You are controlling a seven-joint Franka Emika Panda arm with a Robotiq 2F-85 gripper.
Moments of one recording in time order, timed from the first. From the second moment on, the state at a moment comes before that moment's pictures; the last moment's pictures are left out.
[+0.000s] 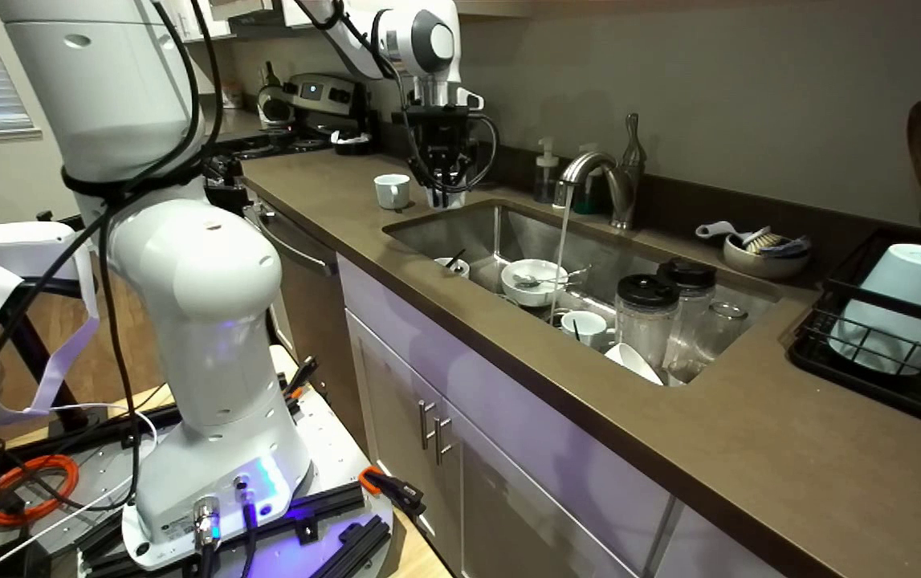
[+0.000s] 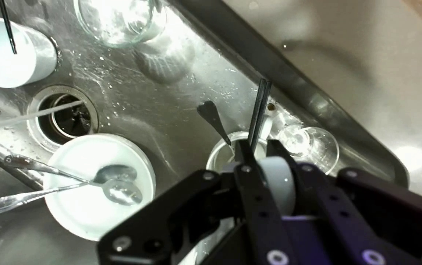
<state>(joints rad) 0.23 -0.01 0.19 -2.11 -0.08 1.99 -0.21</state>
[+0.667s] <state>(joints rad) 0.20 -0.08 0.14 -2.19 -0.03 2.02 -0.08</state>
